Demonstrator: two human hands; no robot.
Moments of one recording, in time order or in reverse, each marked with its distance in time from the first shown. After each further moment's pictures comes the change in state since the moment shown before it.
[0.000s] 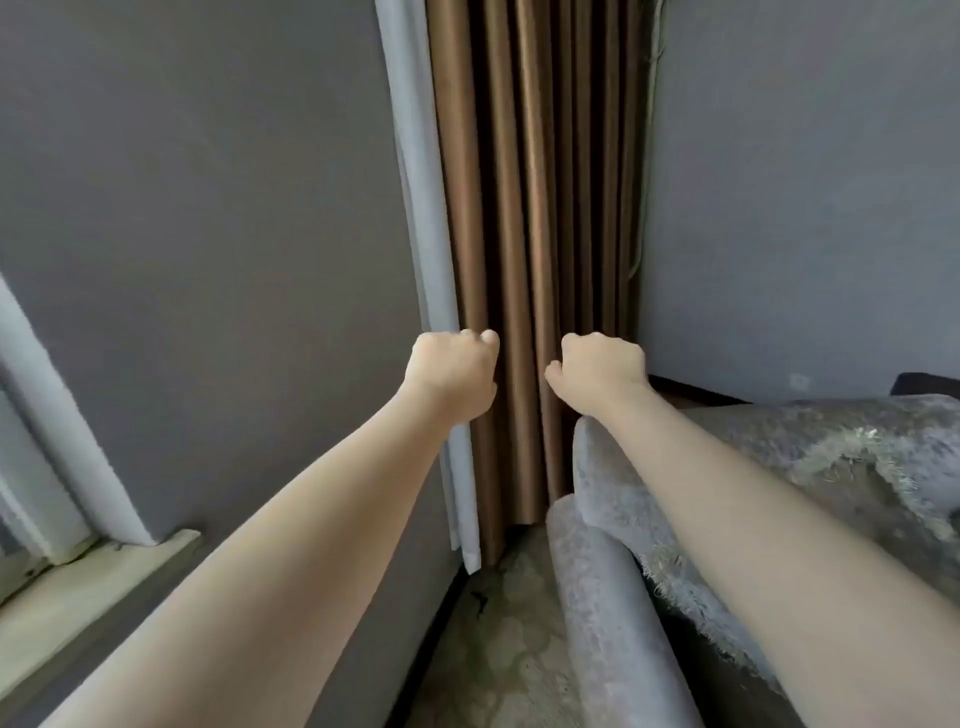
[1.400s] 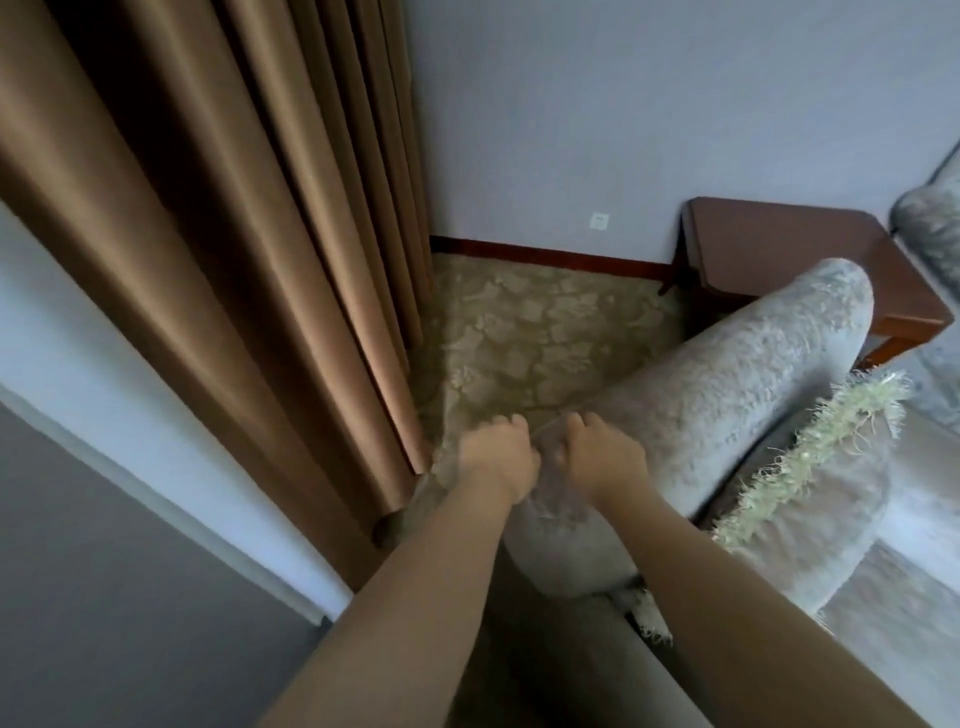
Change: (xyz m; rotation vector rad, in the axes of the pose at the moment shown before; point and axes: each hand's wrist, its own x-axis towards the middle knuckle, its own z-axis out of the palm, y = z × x) left_hand 0.355 0.189 0.398 -0.561 -0.489 0.485; right_hand 0.218 0.155 0.379 -0.031 -0.439 0.574
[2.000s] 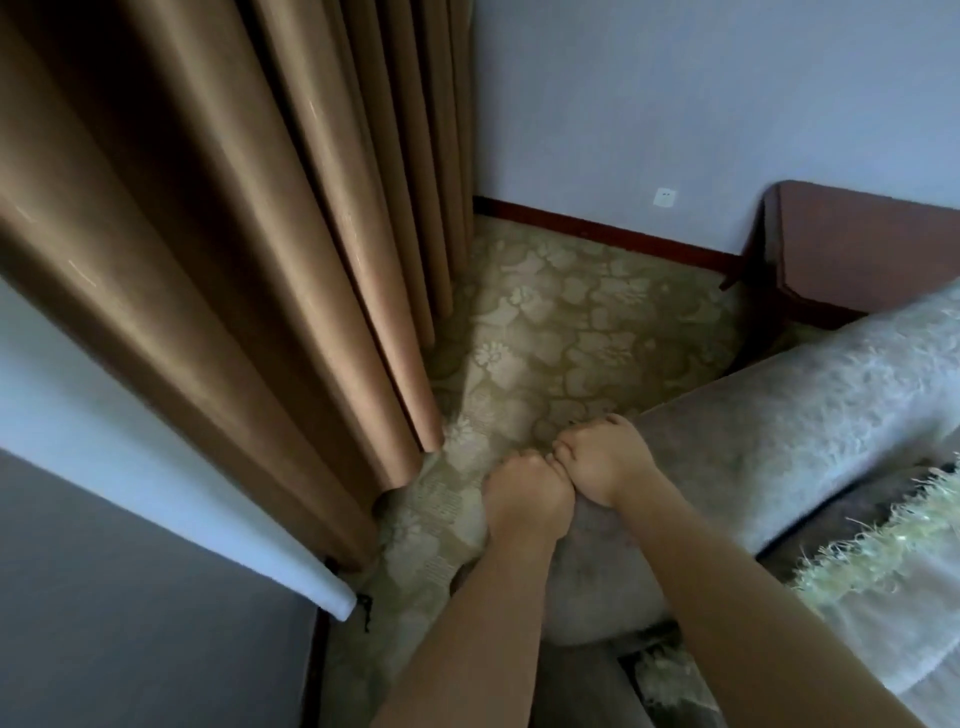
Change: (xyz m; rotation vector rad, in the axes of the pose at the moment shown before) left_hand 0.052 0.036 0.070 -0.434 0.106 -0.398; right_hand 0.095 0.027 0.043 -0.162 -0.204 -0.324
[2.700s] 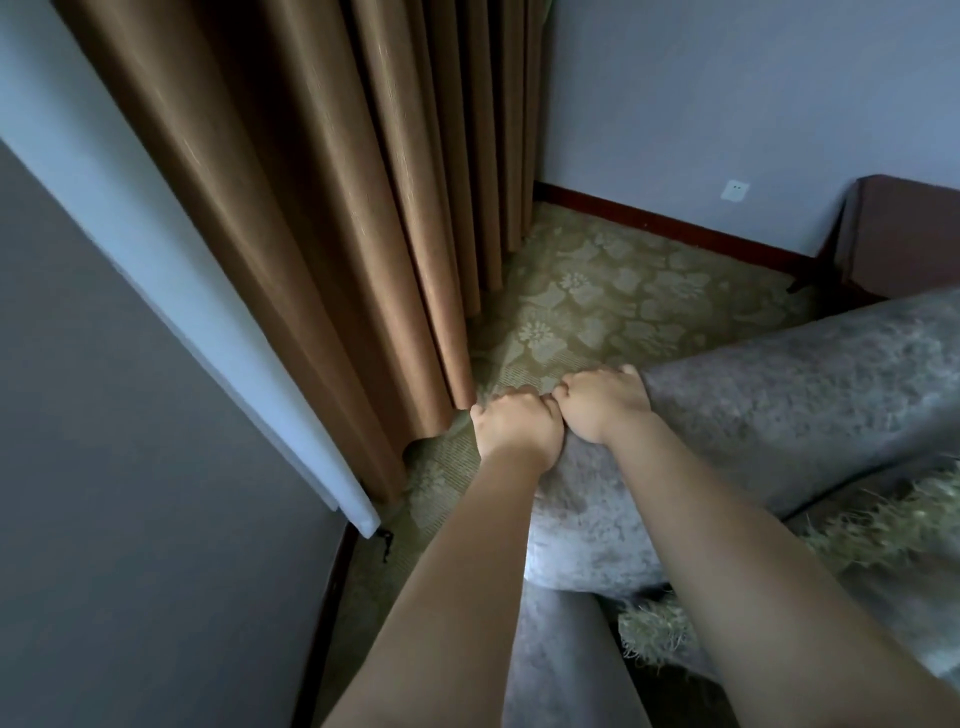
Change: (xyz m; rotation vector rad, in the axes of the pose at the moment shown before) left_hand -0.050 0.001 -0.005 -0.004 0.106 -0.120; right_hand -0.029 -0.013 0.005 -0.010 0.029 0.019
